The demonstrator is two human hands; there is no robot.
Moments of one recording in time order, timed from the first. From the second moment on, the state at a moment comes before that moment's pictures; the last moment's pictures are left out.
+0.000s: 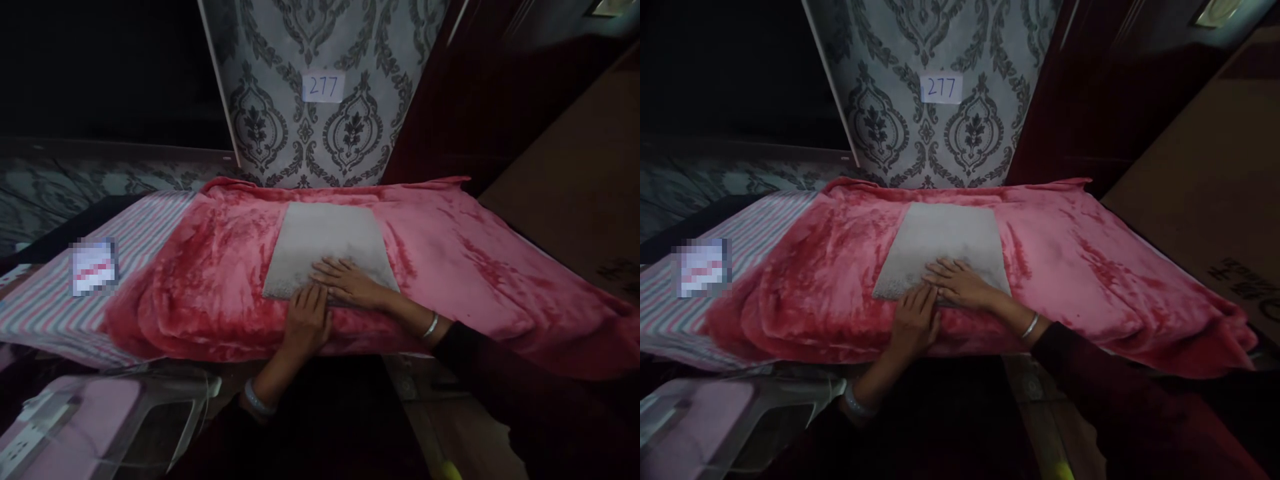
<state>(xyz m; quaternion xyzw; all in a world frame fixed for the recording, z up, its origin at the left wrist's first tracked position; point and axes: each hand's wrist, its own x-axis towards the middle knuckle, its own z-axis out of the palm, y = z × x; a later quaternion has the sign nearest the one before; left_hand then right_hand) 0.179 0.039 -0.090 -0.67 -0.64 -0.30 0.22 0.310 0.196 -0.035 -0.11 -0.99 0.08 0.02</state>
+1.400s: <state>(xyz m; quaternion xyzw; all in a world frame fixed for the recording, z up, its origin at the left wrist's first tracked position) 0.219 0.064 -0.095 -0.71 -0.57 -0.32 0.26 0.319 0.342 -0.029 -0.44 -0.89 0.10 0.04</state>
